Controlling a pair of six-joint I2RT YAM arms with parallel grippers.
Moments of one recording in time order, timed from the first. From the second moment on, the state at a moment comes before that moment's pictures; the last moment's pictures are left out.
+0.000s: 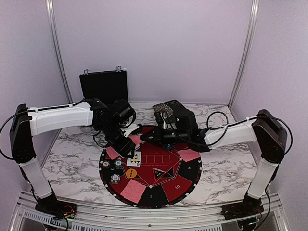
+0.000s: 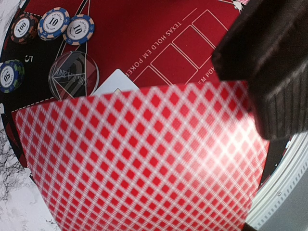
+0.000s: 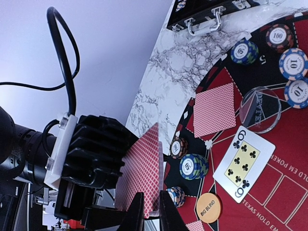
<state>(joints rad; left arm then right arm) -0.83 1.75 1.42 -0.94 0.13 -0.07 0.83 1.80 1.02 0.46 -0.51 0.97</state>
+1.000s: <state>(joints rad) -0.83 1.75 1.42 -0.94 0.13 -0.06 0.82 1.80 0.98 0.54 -0.53 1.04</state>
